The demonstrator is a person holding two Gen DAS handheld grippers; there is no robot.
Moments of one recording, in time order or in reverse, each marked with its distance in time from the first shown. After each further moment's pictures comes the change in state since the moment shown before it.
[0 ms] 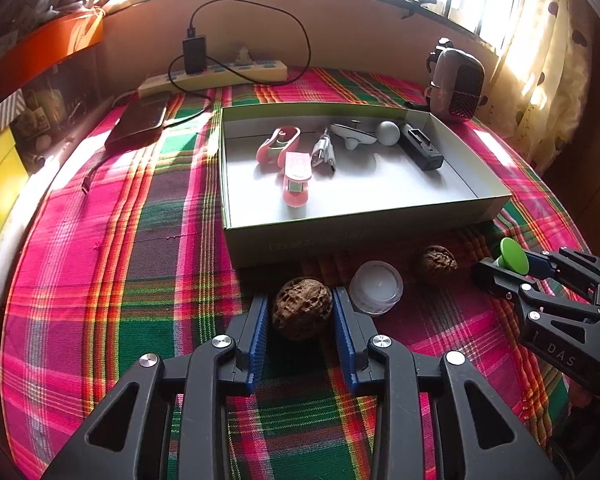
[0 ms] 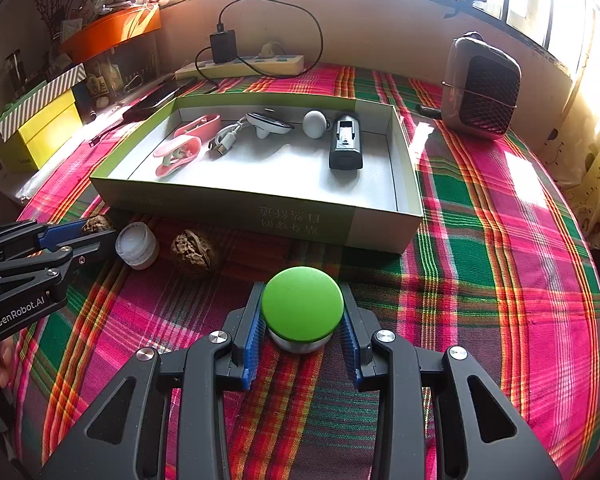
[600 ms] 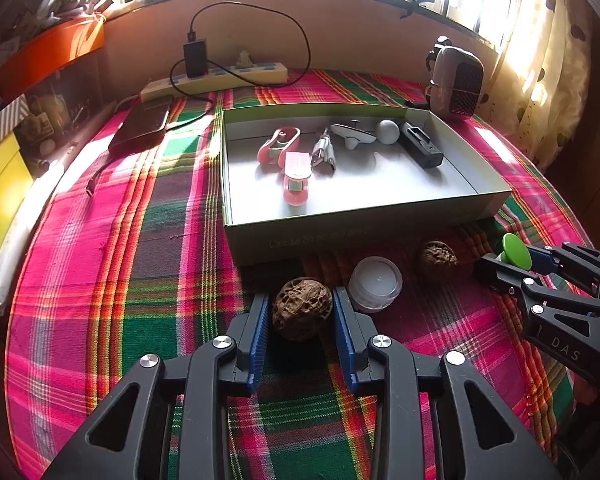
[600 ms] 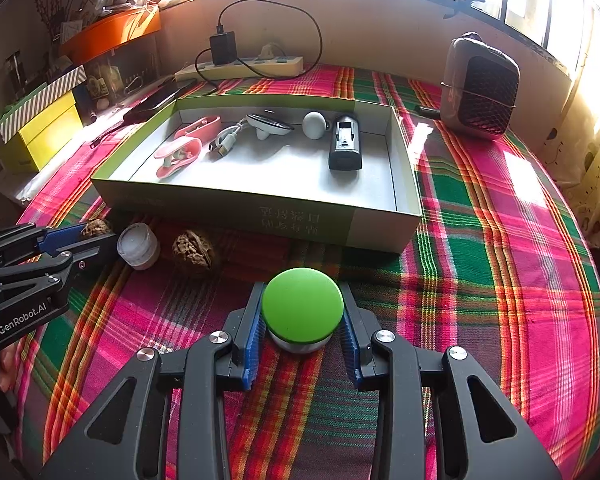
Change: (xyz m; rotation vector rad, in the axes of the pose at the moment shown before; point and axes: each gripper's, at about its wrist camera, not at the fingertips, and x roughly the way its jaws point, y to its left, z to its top) left arm -0.001 -0.001 -0.001 0.013 -0.007 0.021; right arm 0.000 -0.001 0.000 0.007 -0.005 0.005
